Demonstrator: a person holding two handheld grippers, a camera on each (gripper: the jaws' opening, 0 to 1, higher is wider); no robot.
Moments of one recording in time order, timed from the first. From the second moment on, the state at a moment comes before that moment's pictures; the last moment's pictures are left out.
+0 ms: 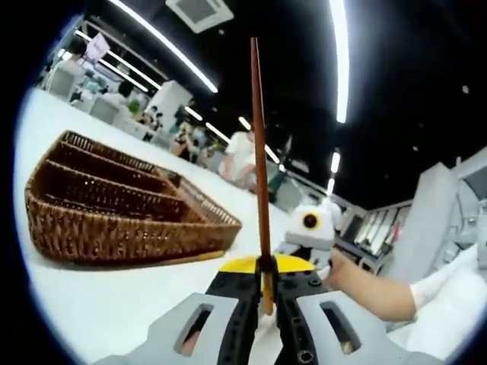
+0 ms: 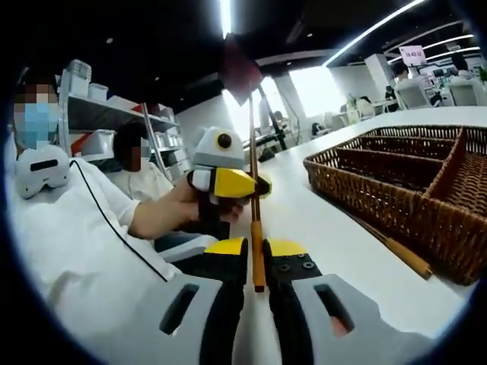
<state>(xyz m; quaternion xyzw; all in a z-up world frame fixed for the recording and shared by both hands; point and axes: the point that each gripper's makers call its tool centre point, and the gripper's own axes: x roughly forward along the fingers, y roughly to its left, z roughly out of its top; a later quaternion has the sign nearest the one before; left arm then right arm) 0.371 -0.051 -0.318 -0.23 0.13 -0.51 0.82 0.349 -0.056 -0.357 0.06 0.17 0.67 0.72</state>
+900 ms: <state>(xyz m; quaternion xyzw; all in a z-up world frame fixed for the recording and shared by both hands) 0.370 -0.057 -0.314 -0.18 0.14 -0.53 0.82 0.345 -0.053 -0.371 0.02 0.21 0.67 0.71</state>
